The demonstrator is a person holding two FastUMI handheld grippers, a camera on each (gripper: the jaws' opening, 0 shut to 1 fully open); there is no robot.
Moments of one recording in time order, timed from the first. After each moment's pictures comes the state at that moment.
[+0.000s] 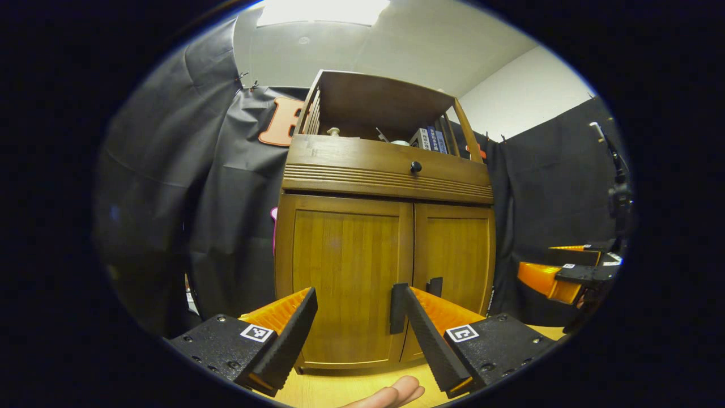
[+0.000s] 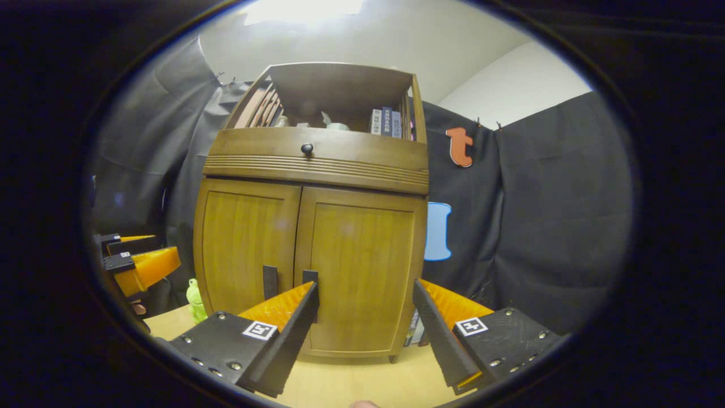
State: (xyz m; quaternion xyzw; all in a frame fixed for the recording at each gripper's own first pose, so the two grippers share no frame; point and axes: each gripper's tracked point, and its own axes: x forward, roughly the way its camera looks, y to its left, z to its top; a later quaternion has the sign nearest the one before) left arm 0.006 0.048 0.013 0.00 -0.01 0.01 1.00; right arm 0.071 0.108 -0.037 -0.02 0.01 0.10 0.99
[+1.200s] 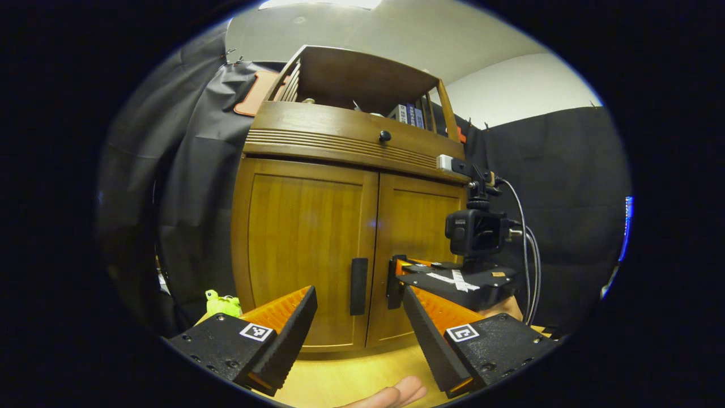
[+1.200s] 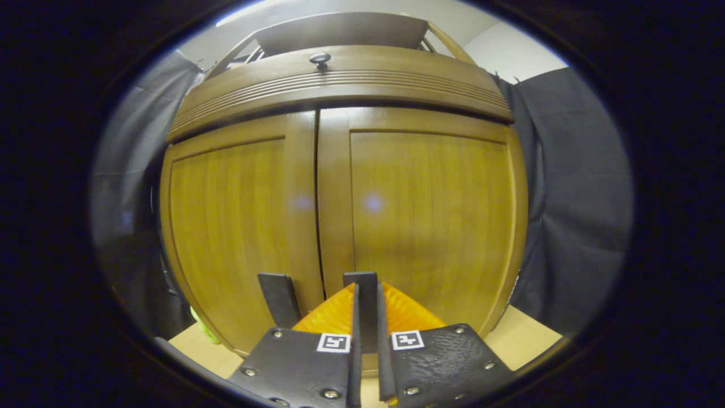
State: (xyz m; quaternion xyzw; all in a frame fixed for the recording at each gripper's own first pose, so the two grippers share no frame) left arm 0.010 -0.013 -0.032 -0.03 0.06 -0.06 1.00; right arm 0.195 0.231 -0.118 0.04 0.10 0.14 0.98
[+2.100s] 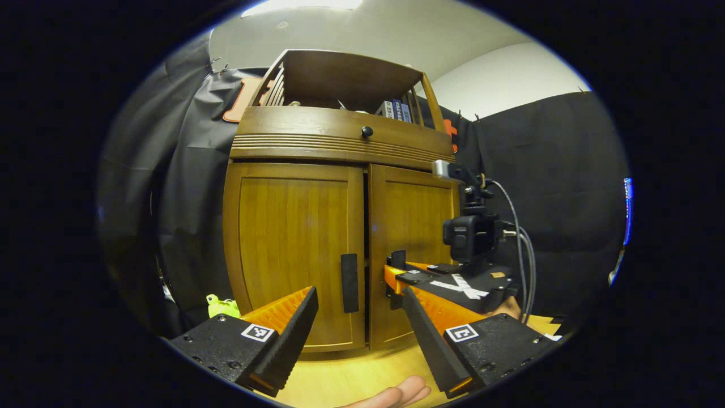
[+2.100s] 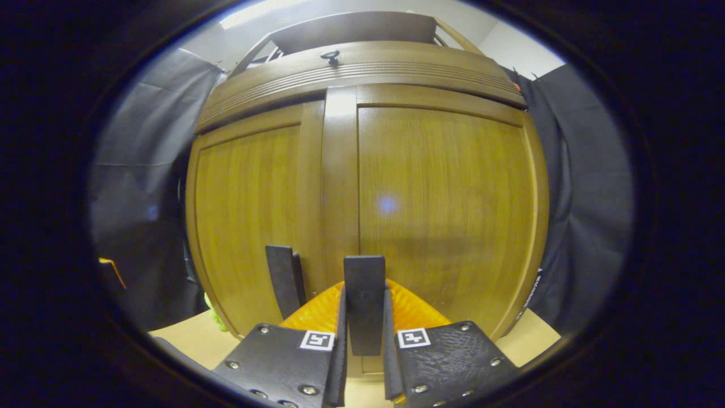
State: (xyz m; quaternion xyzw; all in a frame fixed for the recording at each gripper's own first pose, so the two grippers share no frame) left arm 0.008 -0.028 -0.040 0.01 0.05 -0.07 1.00; right arm 0.179 0.227 -0.139 0.02 0.09 0.22 0.97
